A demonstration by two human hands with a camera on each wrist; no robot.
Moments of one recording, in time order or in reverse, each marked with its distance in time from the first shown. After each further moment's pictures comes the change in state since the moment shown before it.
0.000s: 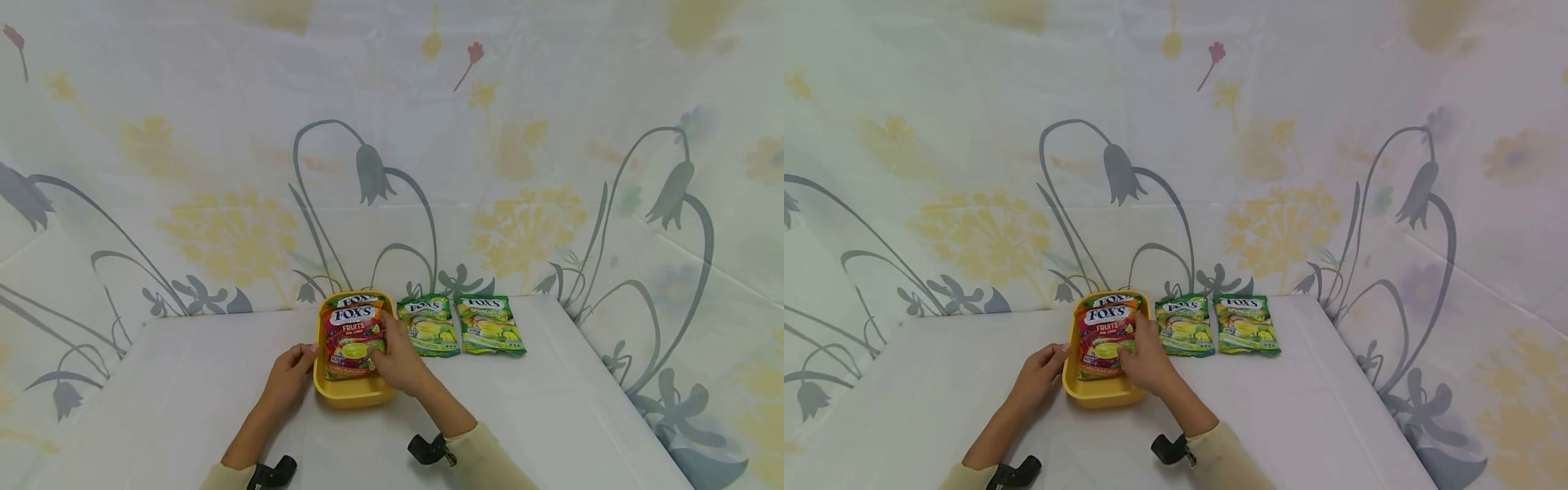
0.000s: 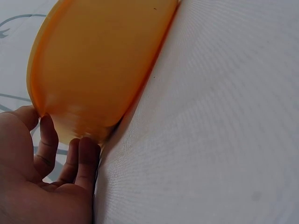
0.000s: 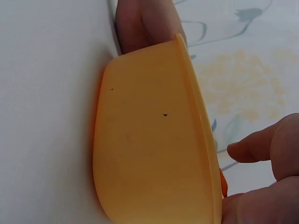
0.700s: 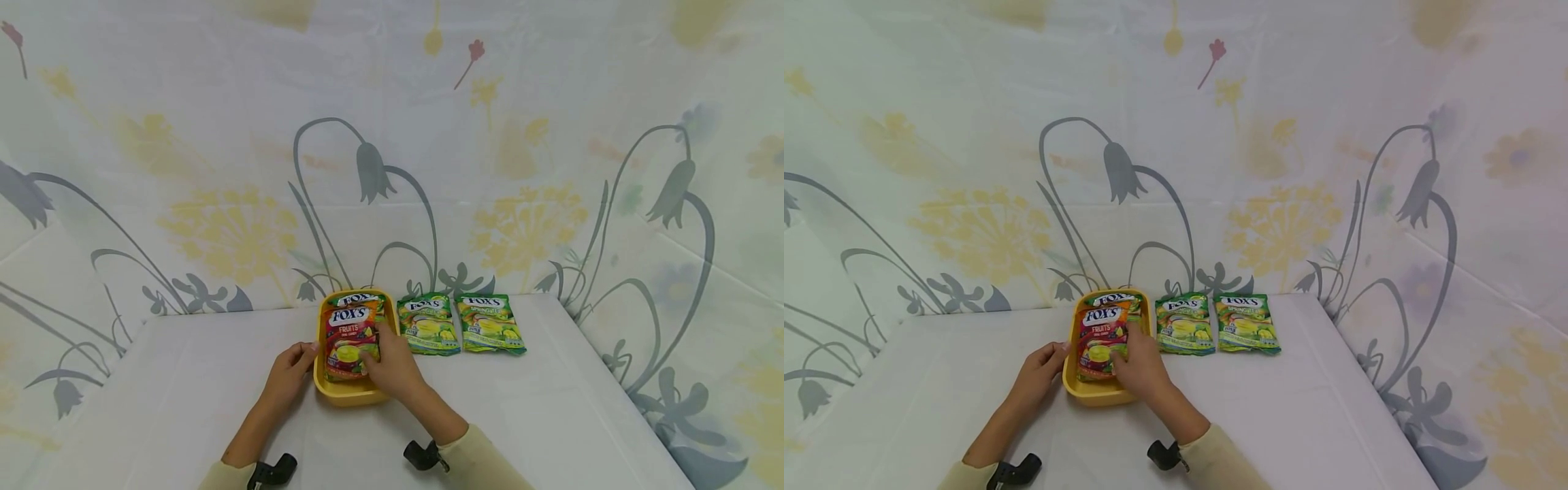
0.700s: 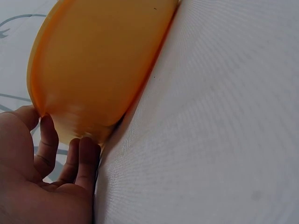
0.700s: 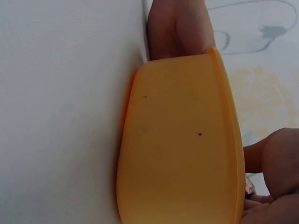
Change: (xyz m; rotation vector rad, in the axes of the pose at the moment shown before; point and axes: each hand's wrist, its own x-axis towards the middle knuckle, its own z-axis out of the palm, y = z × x) left_hand 0.001 -0.002 0.000 -0.007 0.002 0.013; right_hand -0.002 0.000 0.016 -0.210 0.095 -0.019
